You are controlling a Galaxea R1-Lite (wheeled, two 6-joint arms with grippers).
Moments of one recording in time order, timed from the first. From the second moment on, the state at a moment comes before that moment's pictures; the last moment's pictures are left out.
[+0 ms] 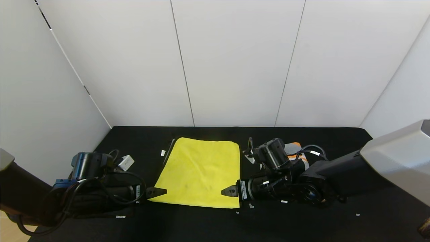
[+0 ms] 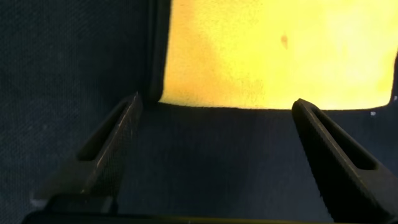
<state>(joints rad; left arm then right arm) -0.02 1.91 -0.60 -0.48 -0.39 -0.20 0.65 2.16 -1.19 -0.21 0.22 0.47</state>
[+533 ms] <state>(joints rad) -0.03 1.95 -0.62 -0.52 -0.39 -0.17 0.66 2.16 -1.18 -0.21 0.22 0.47</state>
